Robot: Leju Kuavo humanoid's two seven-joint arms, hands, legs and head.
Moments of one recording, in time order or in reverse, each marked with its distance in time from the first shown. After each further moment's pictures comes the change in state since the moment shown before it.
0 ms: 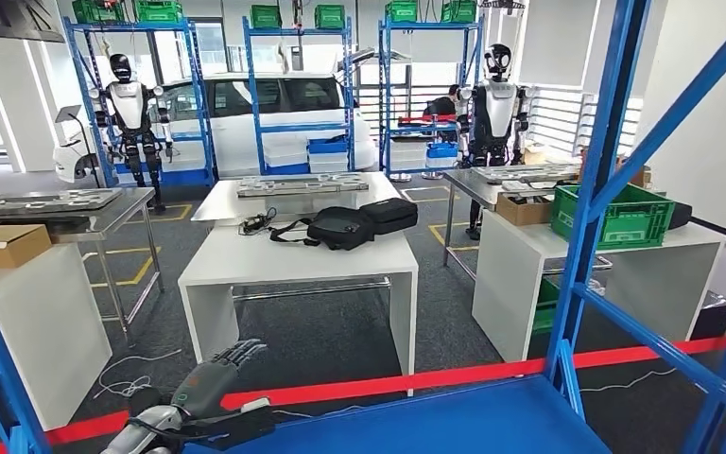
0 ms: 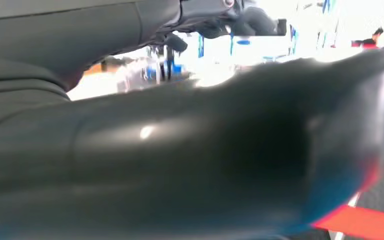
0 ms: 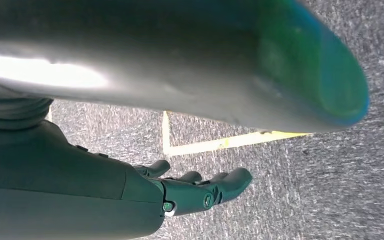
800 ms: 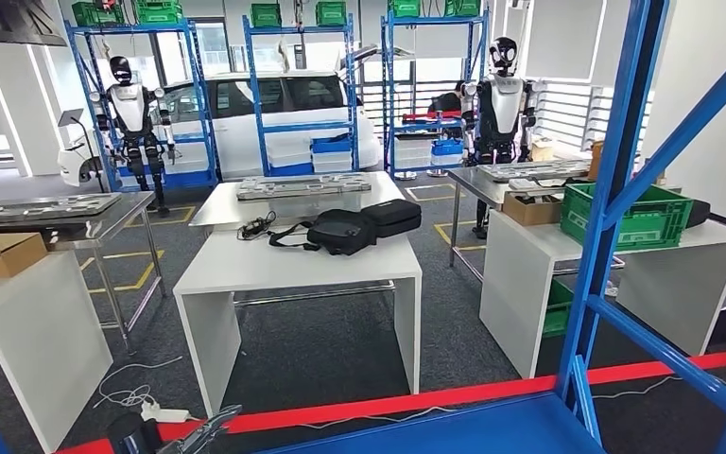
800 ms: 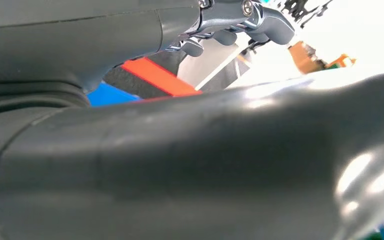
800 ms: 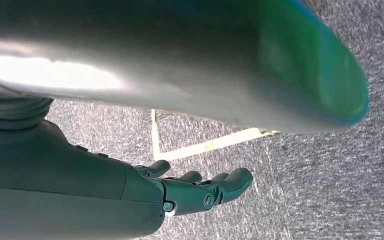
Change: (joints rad) left arm 0.568 0.155 0.383 -0.726 0.577 -0.510 -0.209; right arm 0.004 -0.001 -0.065 0.000 -0.020 -0.021 0.005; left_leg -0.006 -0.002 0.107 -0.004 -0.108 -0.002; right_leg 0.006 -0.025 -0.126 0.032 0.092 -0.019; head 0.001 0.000
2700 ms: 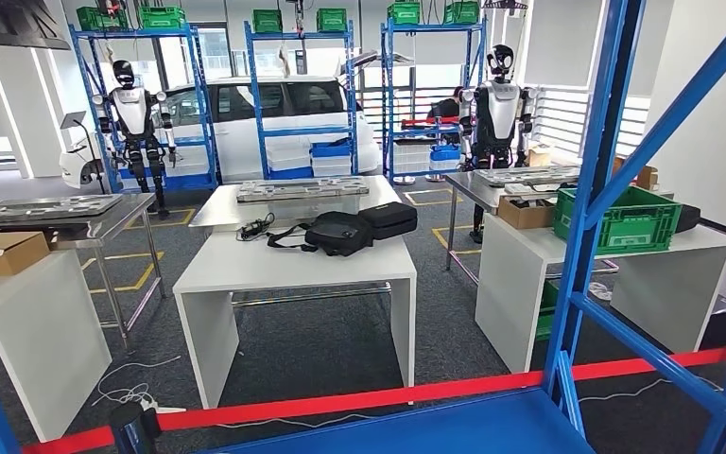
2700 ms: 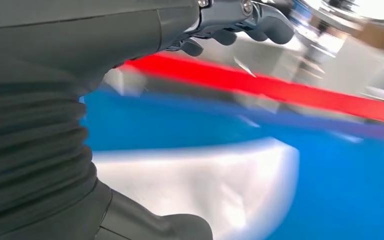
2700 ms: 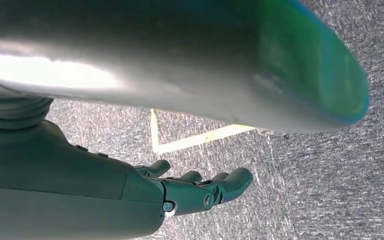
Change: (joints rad) left arm 0.105 0.064 0.034 -0.043 -0.447 0.032 -0.030; right arm -0.012 0.003 -0.046 -0.001 0.053 0.011 -0.012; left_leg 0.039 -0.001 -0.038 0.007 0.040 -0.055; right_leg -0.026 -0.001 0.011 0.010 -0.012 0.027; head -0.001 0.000
